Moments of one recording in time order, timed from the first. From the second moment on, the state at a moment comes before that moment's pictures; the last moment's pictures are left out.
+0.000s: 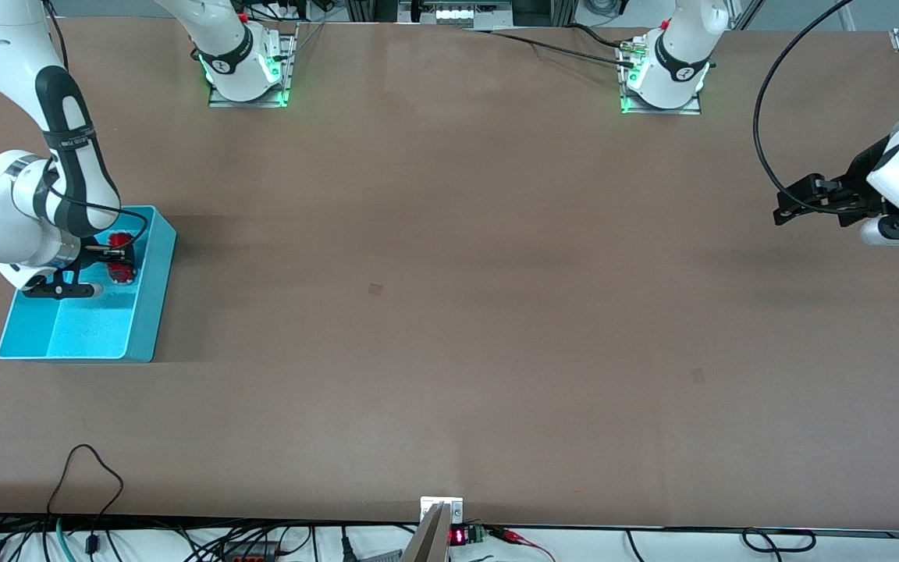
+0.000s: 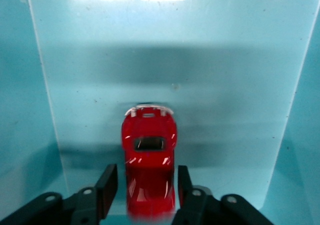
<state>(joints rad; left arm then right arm) 0.01 0.05 -0.02 -1.62 -0.05 1.64 -0.02 0.10 0.45 -0.41 -2.07 0.06 2.30 -0.35</state>
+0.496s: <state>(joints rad) 0.01 0.05 -0.02 -1.62 -0.05 1.64 -0.02 0.12 0.25 -0.37 -1.98 0.04 2.21 -0.36</state>
